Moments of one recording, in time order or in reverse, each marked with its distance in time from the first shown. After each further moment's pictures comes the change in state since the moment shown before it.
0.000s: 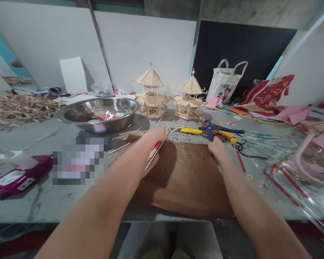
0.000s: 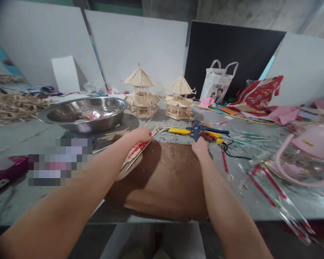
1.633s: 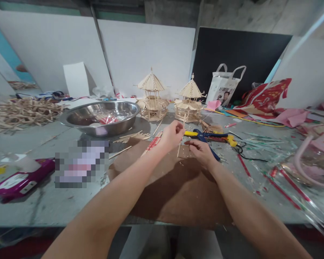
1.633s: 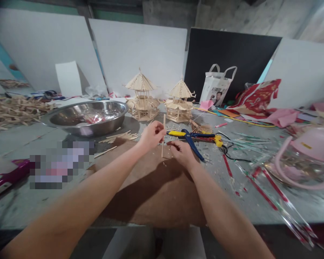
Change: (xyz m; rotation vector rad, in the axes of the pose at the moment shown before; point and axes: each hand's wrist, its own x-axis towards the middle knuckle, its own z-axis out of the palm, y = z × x) left_hand -0.035 0.043 0.003 -0.860 0.593 0.267; right_hand -0.058 -0.043 -0.004 0.522 -0.110 -0.739
